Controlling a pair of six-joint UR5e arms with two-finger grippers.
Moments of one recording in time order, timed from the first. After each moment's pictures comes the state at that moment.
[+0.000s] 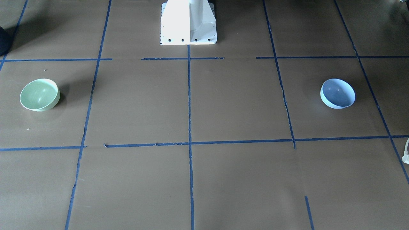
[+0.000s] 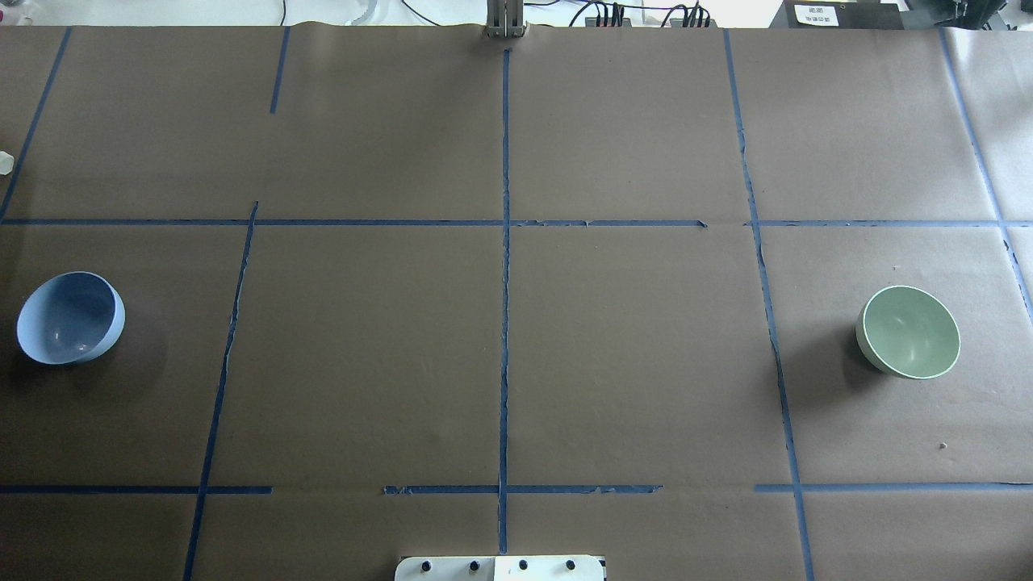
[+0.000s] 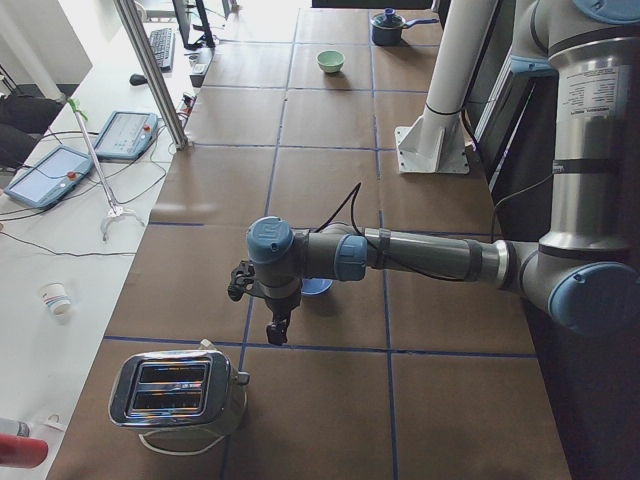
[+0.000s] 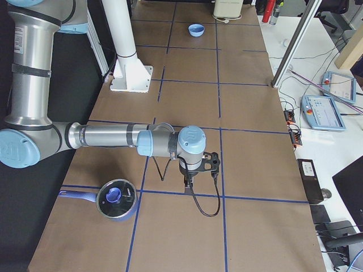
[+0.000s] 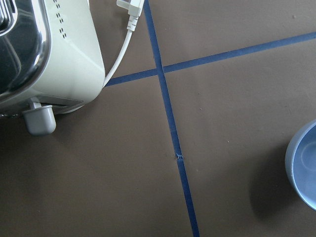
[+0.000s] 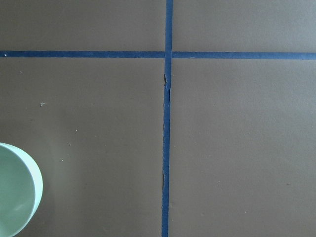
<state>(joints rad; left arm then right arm) -1.52 -1.51 -1.73 -1.50 -2.32 0.16 1.58 -1.73 1.79 -1.64 2.36 -0.01</state>
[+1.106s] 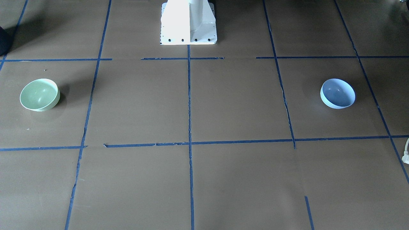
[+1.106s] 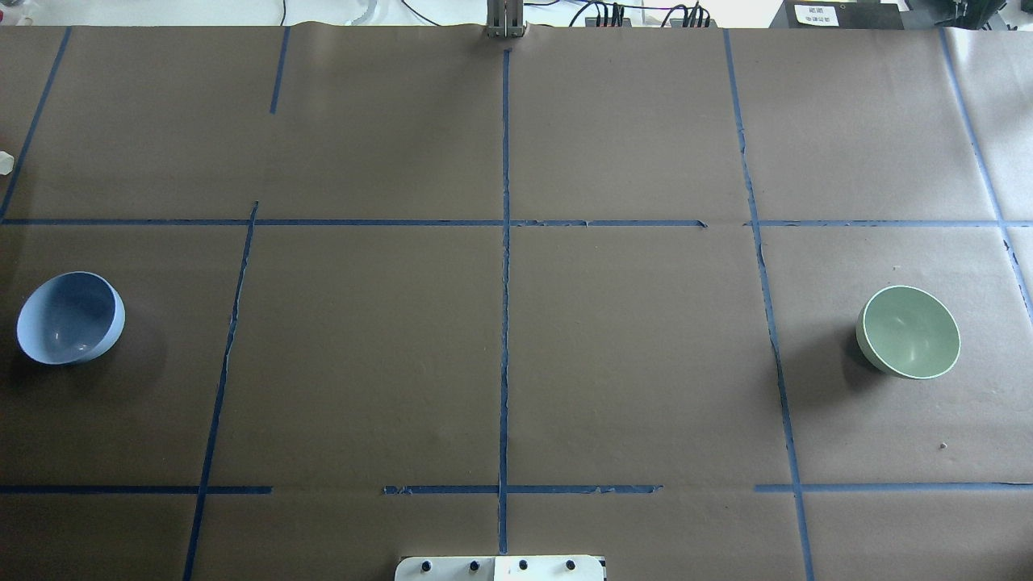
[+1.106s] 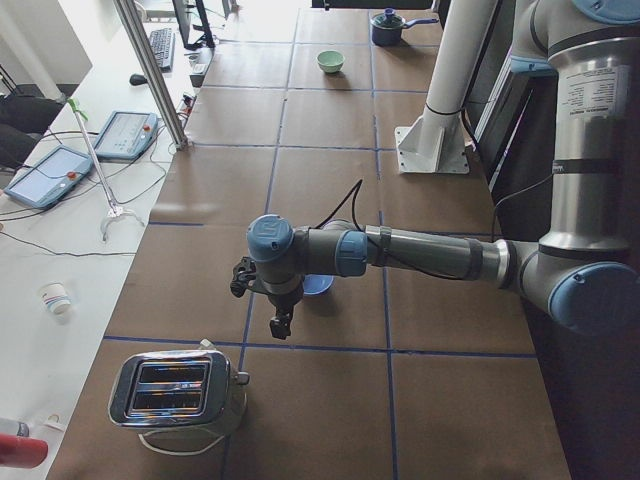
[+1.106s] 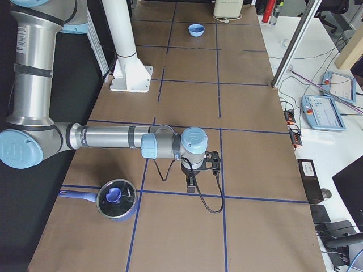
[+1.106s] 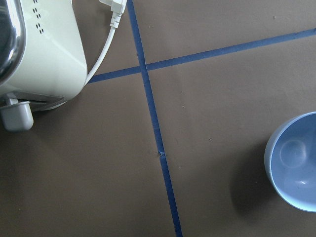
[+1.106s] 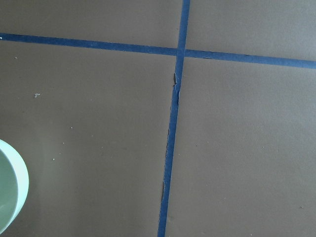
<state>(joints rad) -1.51 -1.51 -1.73 -1.49 -2.36 0.17 1.52 -1.74 1.71 -1.49 2.37 -0.02</state>
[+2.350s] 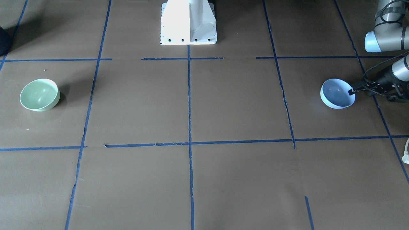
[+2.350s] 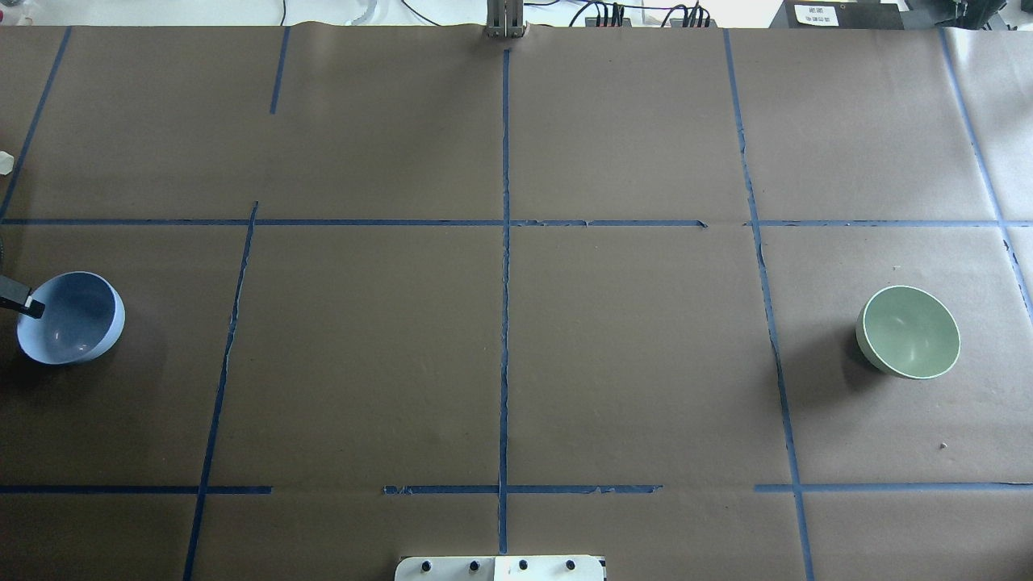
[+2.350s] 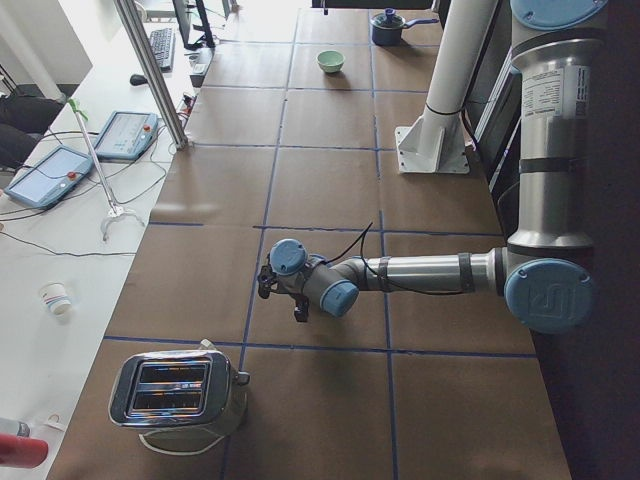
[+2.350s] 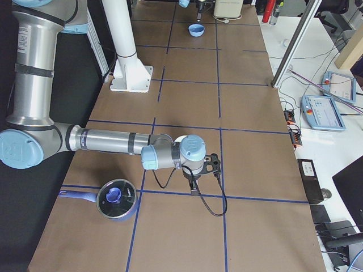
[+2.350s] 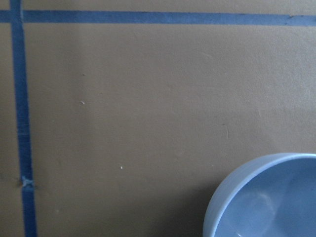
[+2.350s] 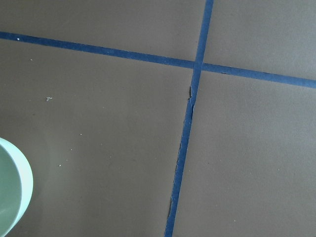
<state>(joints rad) -1.12 -1.50 -1.46 -2.22 -2.44 -0.61 1.49 -1.74 1.68 -1.37 2.39 -0.01</state>
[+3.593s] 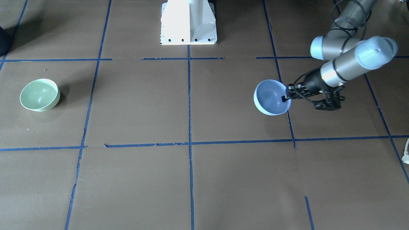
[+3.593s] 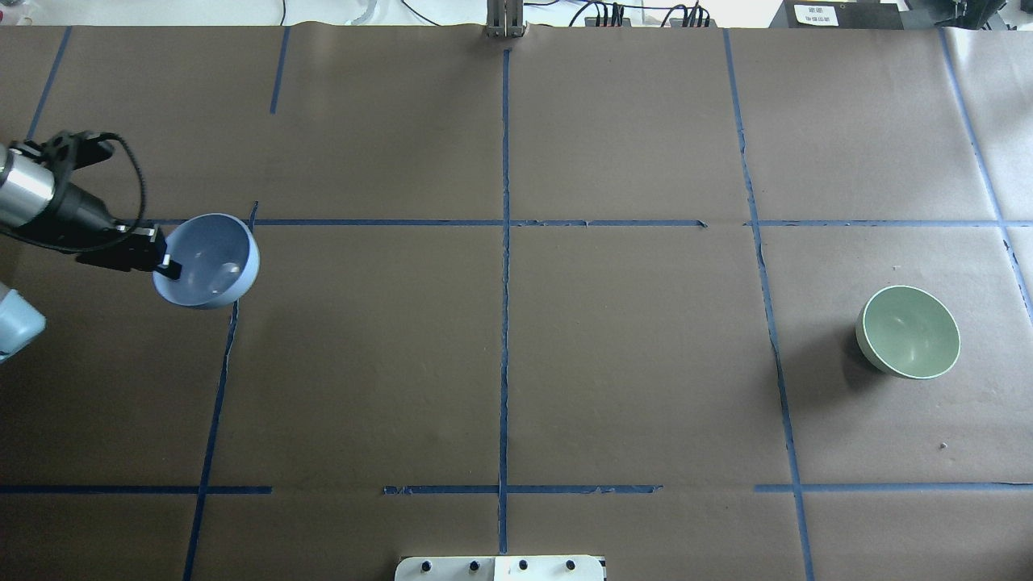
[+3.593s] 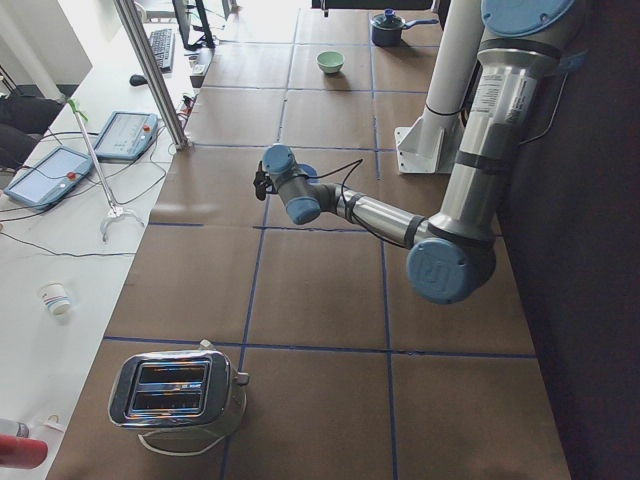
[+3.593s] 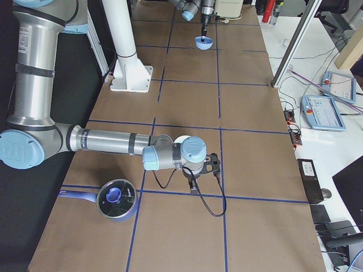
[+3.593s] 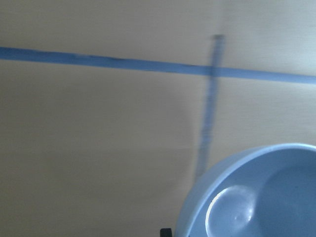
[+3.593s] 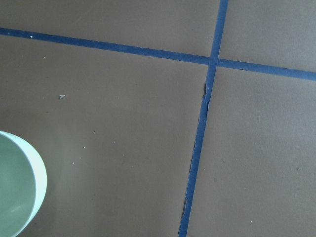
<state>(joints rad) -0.85 -1.90 -1.61 -2.23 -2.40 -1.28 1.49 -1.74 1.67 -1.37 2.43 -0.01</state>
